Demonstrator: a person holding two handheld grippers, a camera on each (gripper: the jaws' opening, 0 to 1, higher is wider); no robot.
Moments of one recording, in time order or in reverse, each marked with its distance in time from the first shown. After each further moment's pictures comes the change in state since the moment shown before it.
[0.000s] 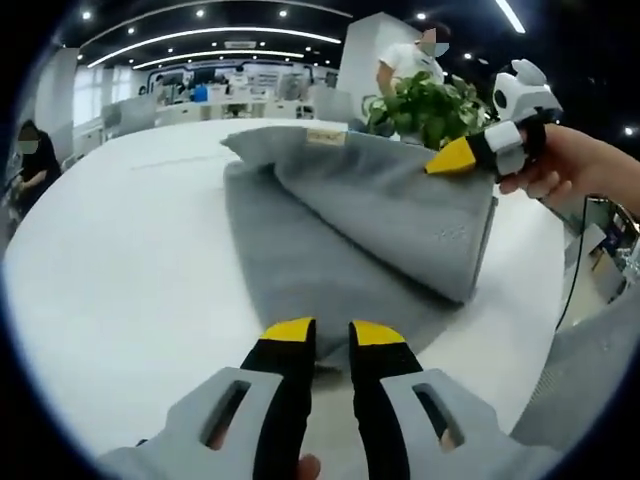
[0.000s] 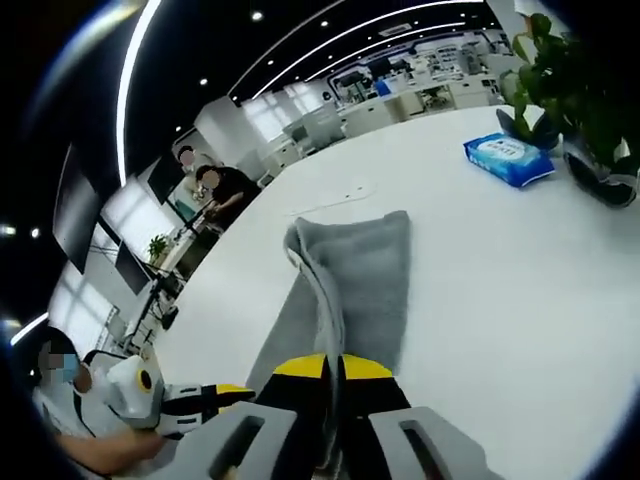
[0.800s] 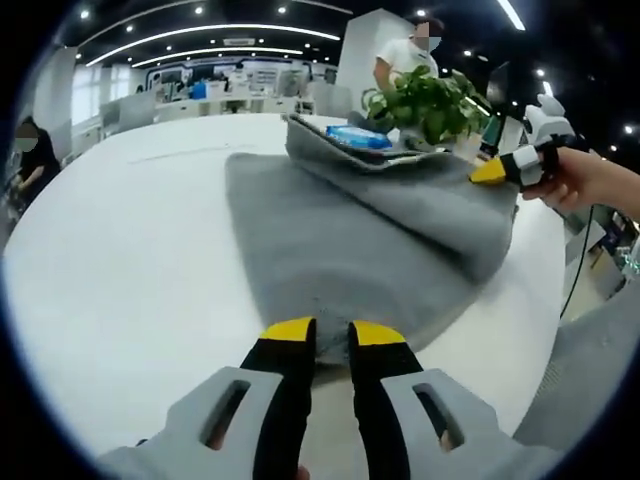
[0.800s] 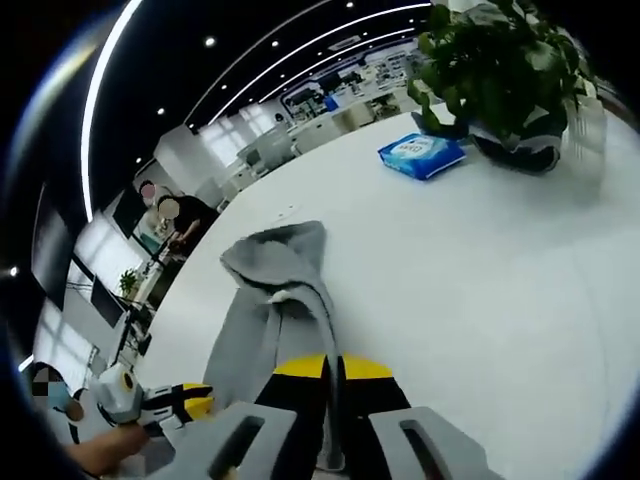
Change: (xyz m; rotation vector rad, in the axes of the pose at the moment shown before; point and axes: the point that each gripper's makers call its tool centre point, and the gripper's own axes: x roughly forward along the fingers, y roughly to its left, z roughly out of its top) left arm 0.003 0.000 -0.007 -0.001 0.003 -0.009; right arm -0.051 -0.079 -0.016 0.120 -0.068 -0.142
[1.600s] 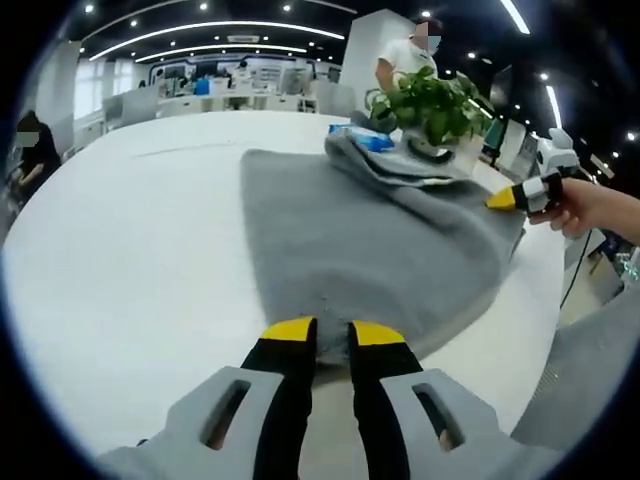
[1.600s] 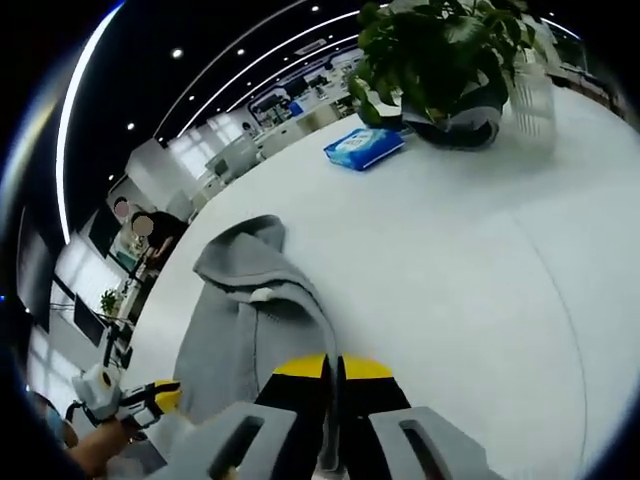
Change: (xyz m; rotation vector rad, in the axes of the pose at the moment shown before) left arm -0.002 0.002 -0.001 -0.023 0.005 0.001; right arm -0.019 -0.055 -0.023 0.090 -0.020 -0.107
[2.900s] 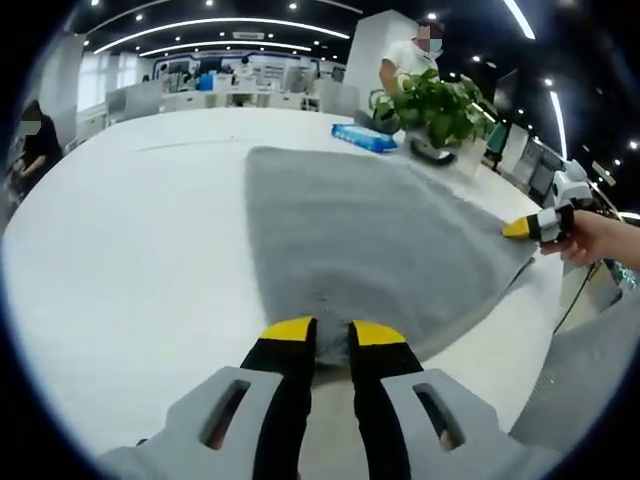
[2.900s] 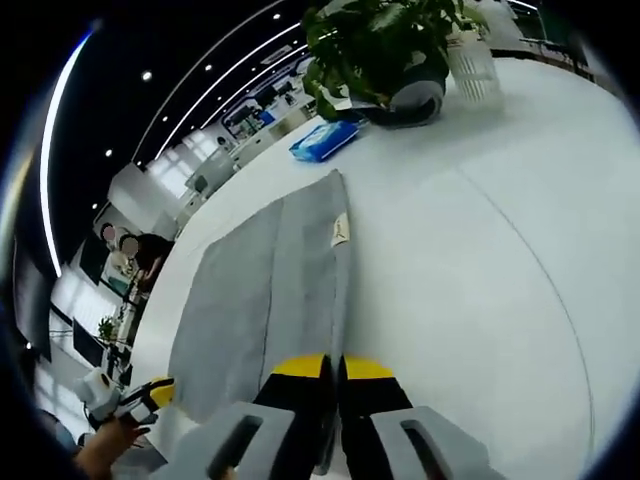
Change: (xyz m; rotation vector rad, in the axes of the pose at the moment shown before) left arm -0.001 0.000 0.000 -0.030 0.004 -0.001; right arm -0.020 -0.029 -0.031 0.090 -0.010 -0.060
